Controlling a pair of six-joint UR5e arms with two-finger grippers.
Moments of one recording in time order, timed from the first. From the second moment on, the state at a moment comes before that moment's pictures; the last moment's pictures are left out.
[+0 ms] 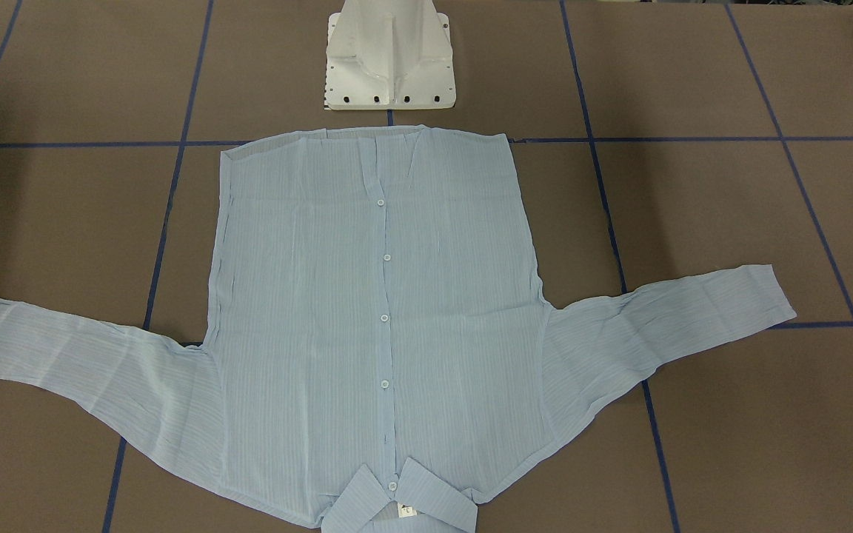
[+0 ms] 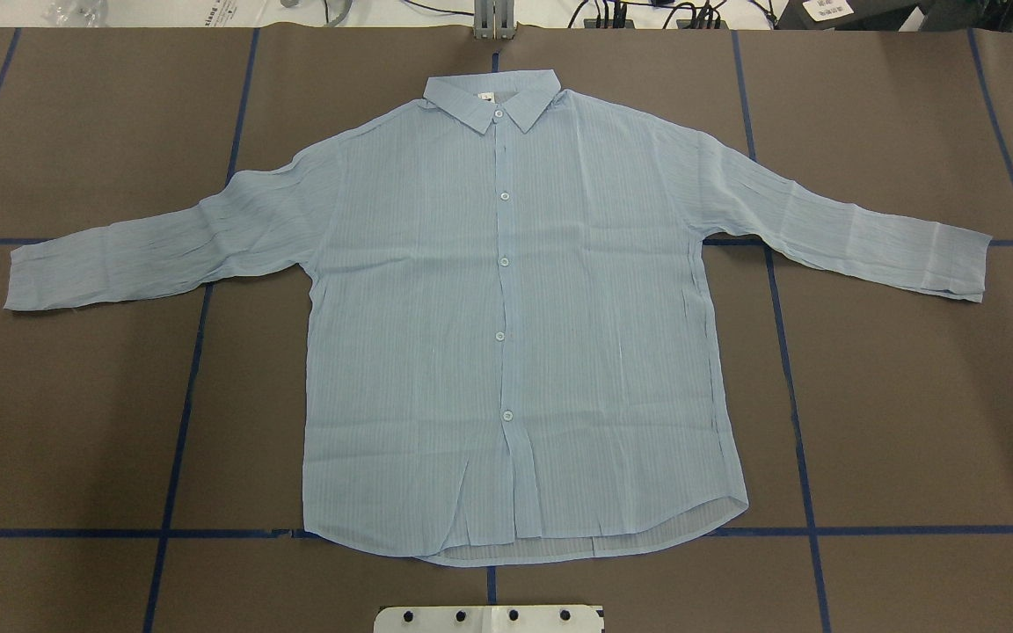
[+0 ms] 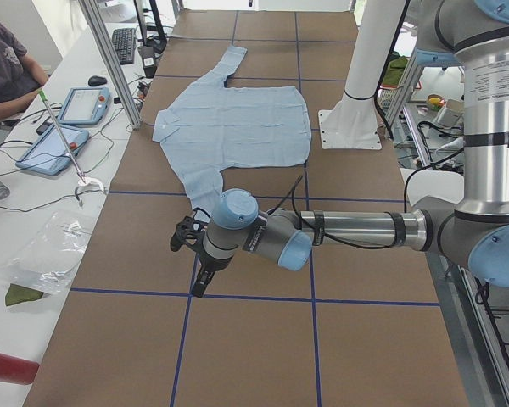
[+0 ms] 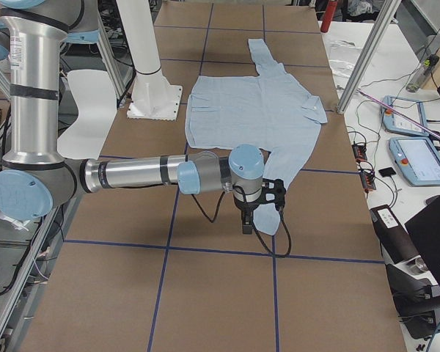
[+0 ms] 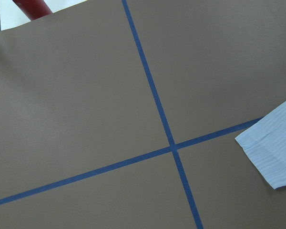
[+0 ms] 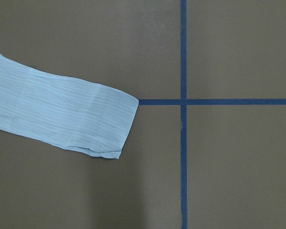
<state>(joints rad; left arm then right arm) -1.58 -1.47 -1.68 -1.98 -2.26 0.00 1.54 -1.66 1.79 -1.53 2.38 0.16</state>
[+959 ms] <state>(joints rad) -1.57 -1.43 -1.74 -1.98 -2.26 0.00 1.53 -1.68 1.78 -1.54 2.37 0.16</state>
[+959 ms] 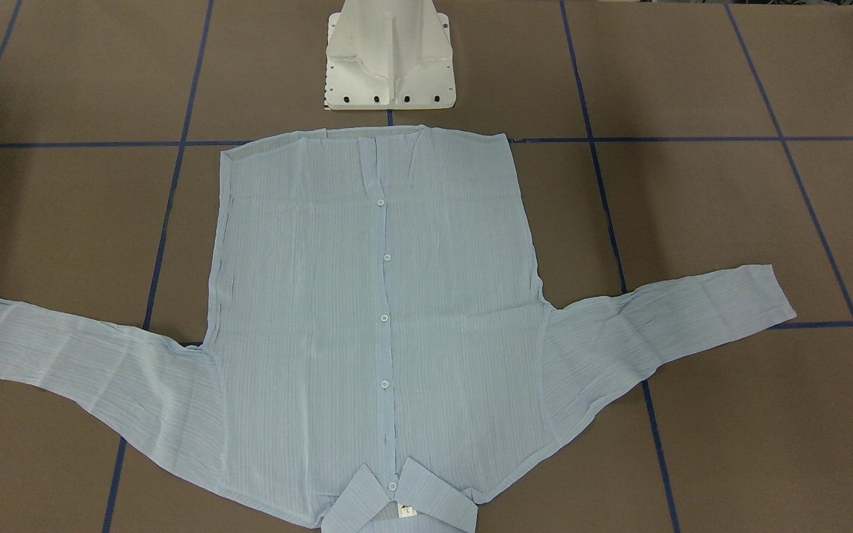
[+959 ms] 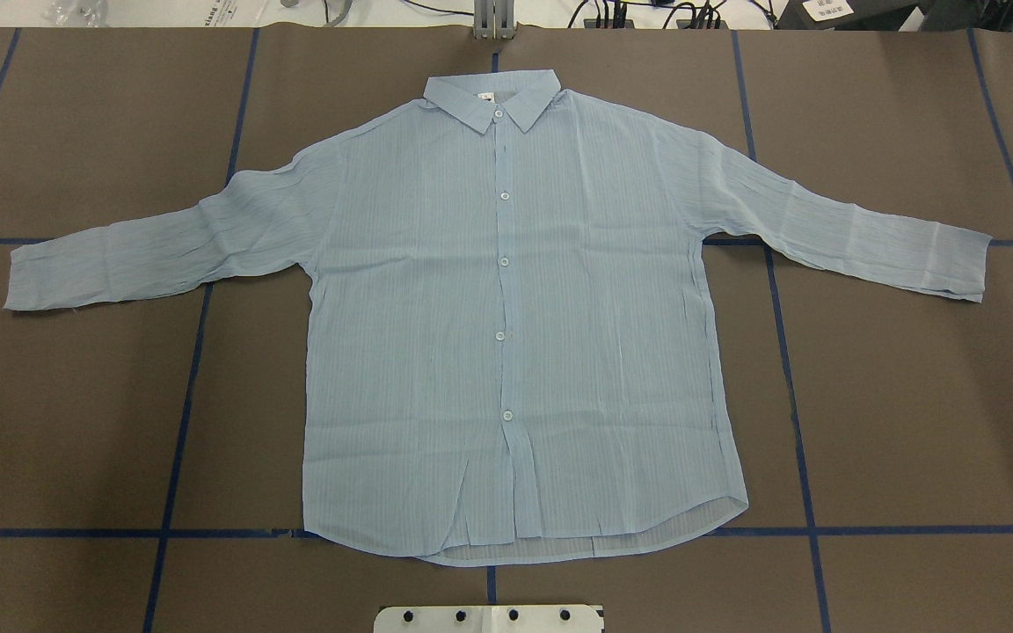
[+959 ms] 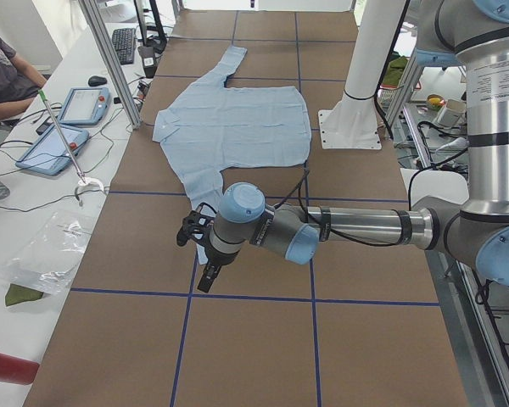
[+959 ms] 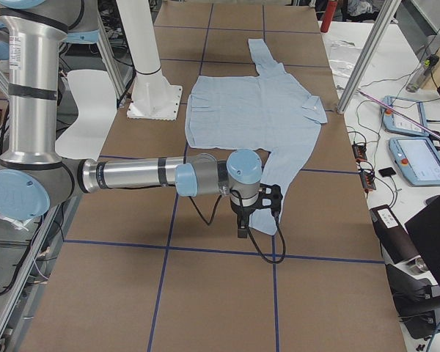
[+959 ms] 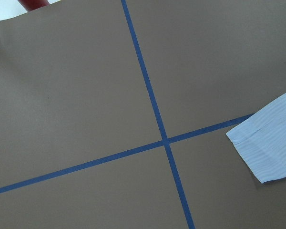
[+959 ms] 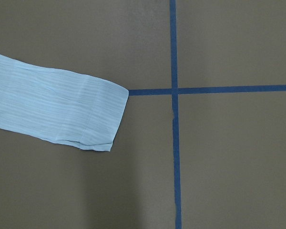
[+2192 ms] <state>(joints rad) -1.58 -1.42 -1.74 -1.98 -2.27 0.00 1.47 -1.69 1.72 -1.35 2.37 0.16</state>
